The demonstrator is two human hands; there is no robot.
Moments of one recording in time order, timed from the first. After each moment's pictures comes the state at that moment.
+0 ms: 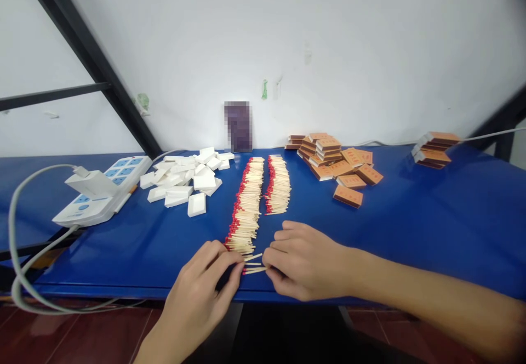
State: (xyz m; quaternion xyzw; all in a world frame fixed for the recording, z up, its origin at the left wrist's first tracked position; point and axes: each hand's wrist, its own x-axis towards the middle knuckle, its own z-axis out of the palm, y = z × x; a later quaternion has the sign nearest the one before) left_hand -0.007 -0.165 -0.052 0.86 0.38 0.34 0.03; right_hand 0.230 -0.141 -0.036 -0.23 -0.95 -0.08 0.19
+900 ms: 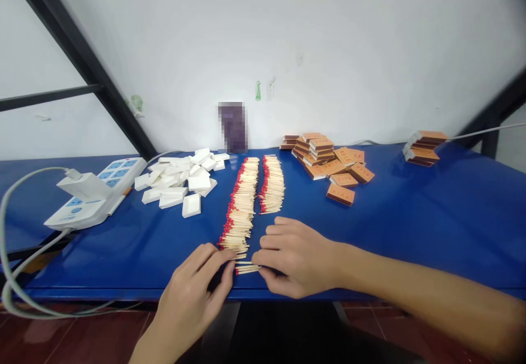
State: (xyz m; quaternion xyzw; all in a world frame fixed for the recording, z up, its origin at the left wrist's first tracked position) left_hand -0.011 -0.165 -0.057 0.86 0.38 0.33 0.00; right_hand 0.231 -0.138 -0.033 -0.21 -0.95 -0.04 0.24
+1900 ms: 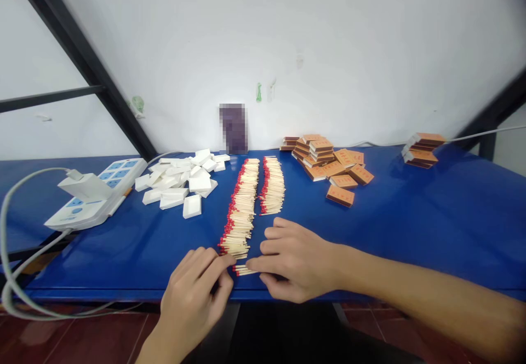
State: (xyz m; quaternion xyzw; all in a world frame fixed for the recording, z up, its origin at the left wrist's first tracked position) left_hand -0.008 -0.166 -0.061 0.85 0.38 0.35 -0.09; right_hand 0.231 -0.138 -0.032 -0.20 -0.96 -0.02 0.21
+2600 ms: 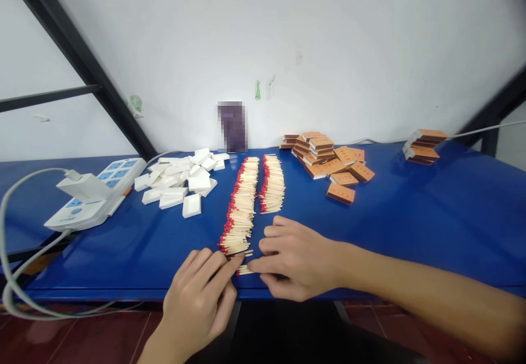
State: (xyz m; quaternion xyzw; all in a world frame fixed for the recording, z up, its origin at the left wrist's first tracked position) left_hand -0.010 -0.170 -0.062 0.89 0.33 0.30 -0.11; right_hand 0.233 -0.137 -0.032 -0.19 -0.96 -0.01 0.21
